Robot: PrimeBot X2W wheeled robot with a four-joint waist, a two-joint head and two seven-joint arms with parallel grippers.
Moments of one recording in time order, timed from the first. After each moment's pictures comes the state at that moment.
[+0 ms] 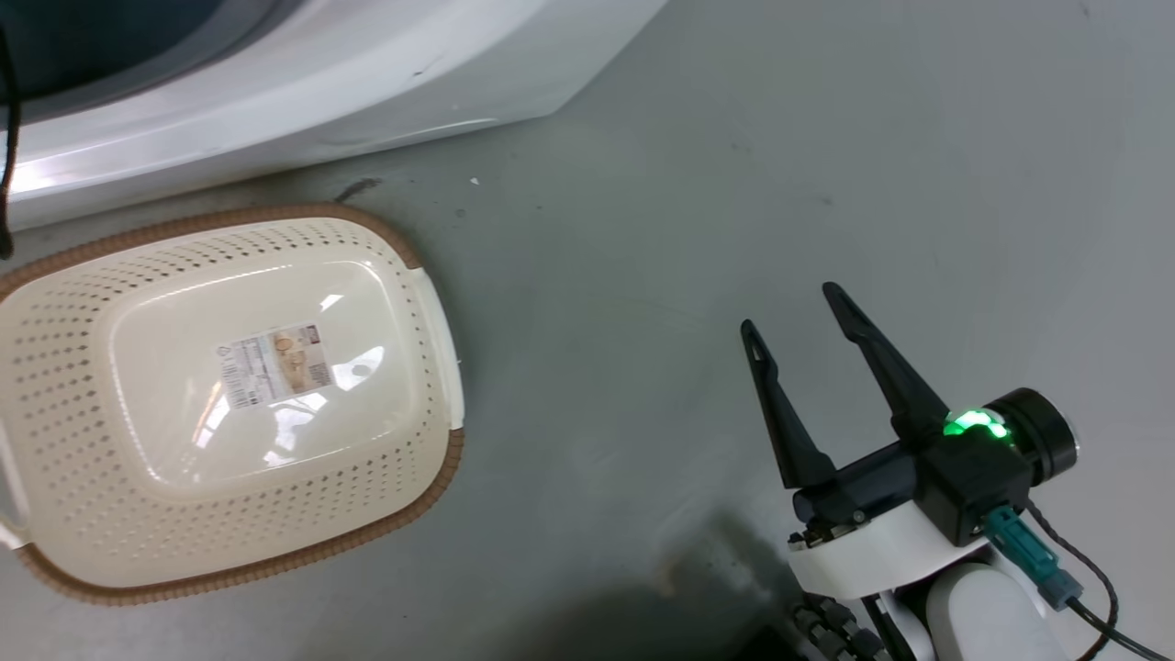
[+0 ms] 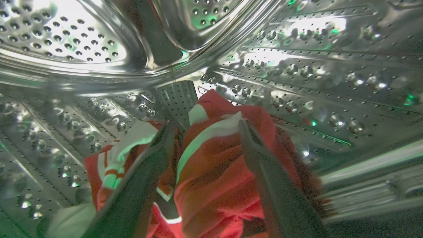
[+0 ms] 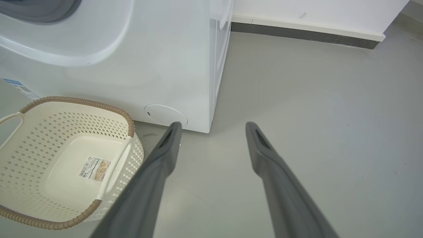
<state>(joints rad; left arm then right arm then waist) -1.50 0.45 -0.30 0.97 -0.34 -0.13 0.15 -0.16 -0.05 0.25 -0.10 -0.02 0.13 -0.18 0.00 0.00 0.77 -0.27</state>
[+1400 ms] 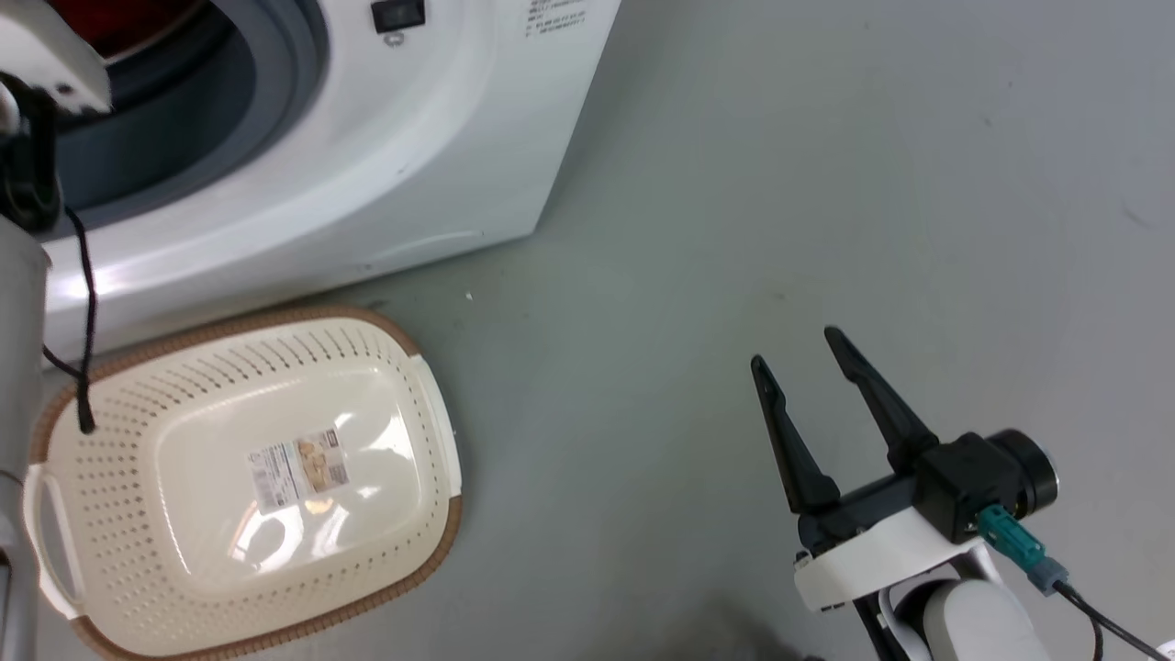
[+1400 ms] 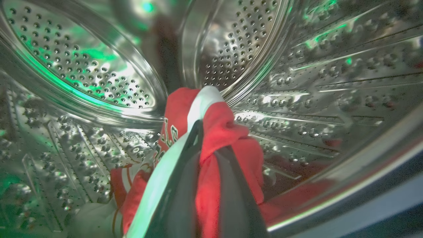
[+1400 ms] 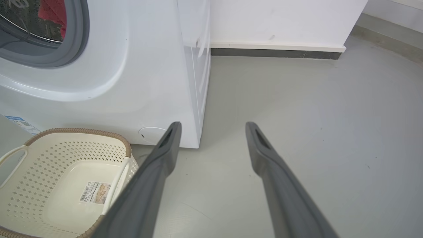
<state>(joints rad) -1.23 0.50 -0.34 1.00 -0.53 -0.07 -0.26 -0.15 -0.05 0.25 0.03 0.06 0.13 -0.20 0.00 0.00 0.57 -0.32</state>
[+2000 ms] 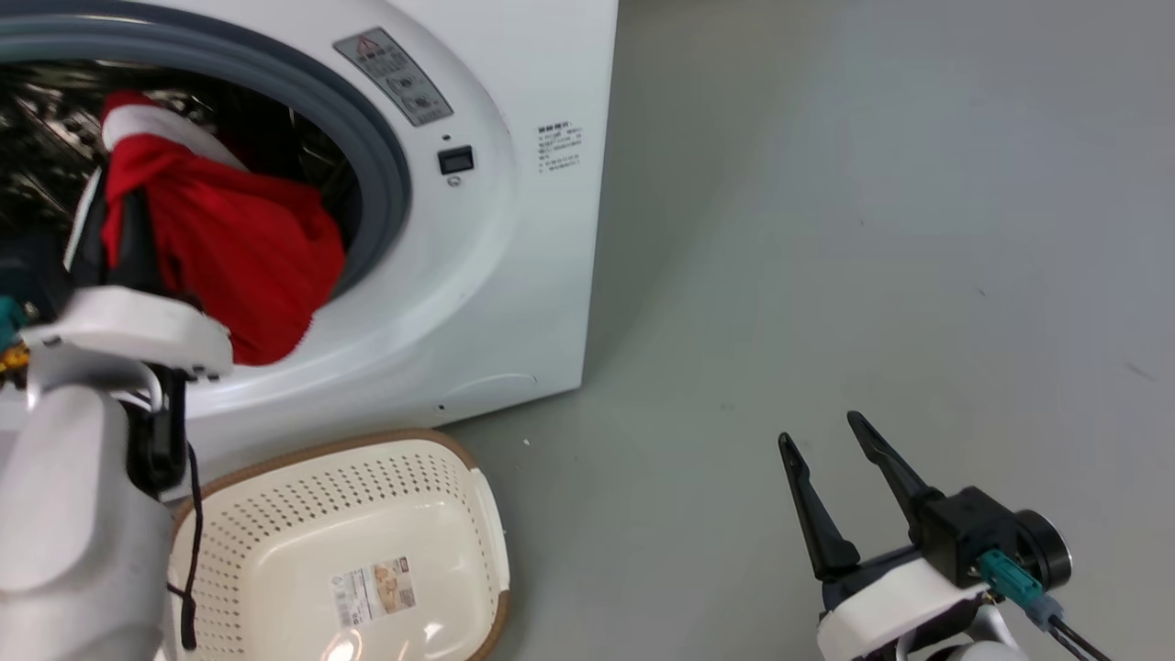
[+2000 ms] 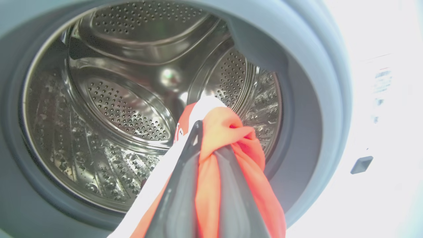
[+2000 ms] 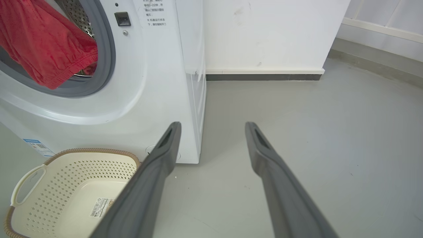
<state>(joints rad) -0.61 0.41 -0.07 0.49 -0.38 0.00 -0.26 -0.04 -0.05 0.20 0.07 0.06 0.13 -0.15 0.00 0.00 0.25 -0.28</state>
